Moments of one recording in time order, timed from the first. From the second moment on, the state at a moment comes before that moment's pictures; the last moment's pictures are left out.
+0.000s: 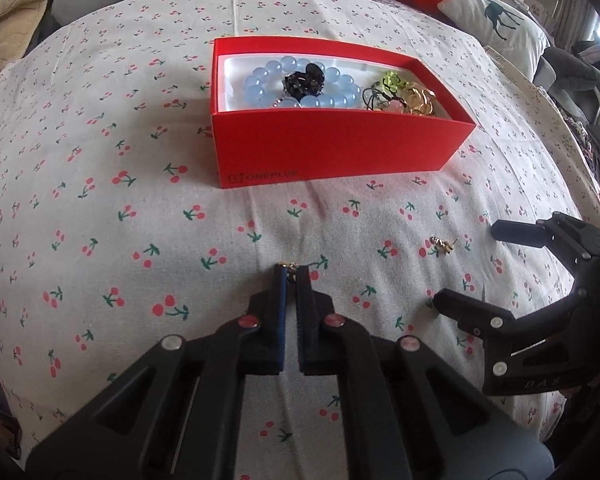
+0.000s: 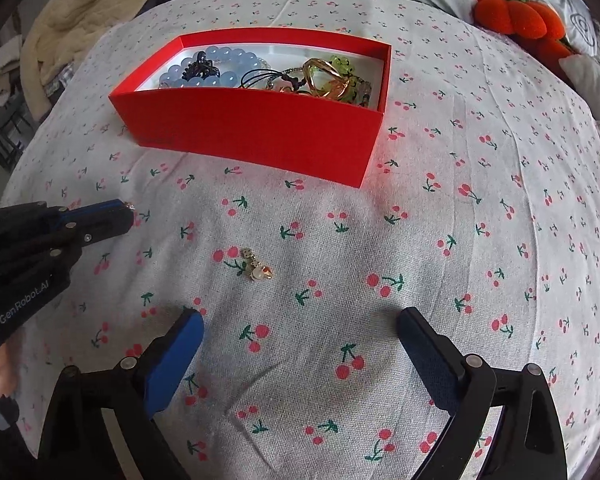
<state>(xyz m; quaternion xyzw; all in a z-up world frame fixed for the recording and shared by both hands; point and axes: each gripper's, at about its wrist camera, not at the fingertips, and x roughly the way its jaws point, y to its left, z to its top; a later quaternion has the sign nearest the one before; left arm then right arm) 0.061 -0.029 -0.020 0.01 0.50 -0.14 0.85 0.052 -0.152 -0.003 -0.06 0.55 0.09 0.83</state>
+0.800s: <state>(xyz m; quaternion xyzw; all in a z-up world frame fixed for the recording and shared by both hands) 0.042 0.019 -0.008 -0.02 0.51 -0.13 0.85 0.073 -0.126 0.003 -0.03 0.55 0.09 0.83</state>
